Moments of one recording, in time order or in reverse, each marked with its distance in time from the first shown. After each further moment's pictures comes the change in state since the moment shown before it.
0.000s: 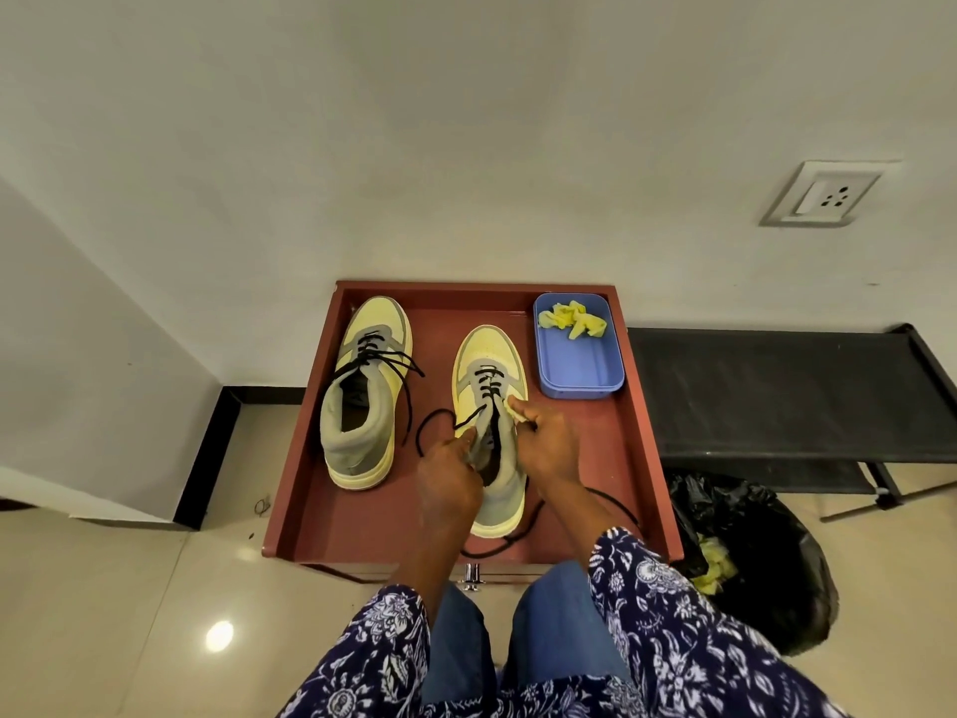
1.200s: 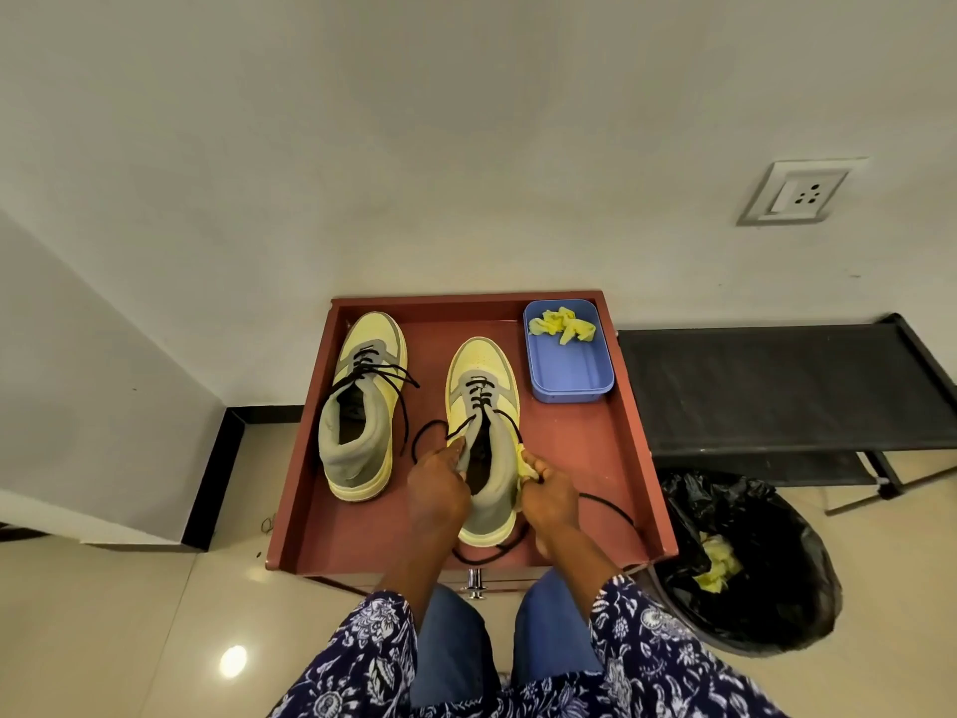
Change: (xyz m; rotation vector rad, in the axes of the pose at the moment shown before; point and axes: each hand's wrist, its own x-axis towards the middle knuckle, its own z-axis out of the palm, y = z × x) left_hand 0.004 -0.009 -0.003 0.044 -0.034 0.001; right_hand -0.034 0.038 0.014 0.305 -0.042 0.462
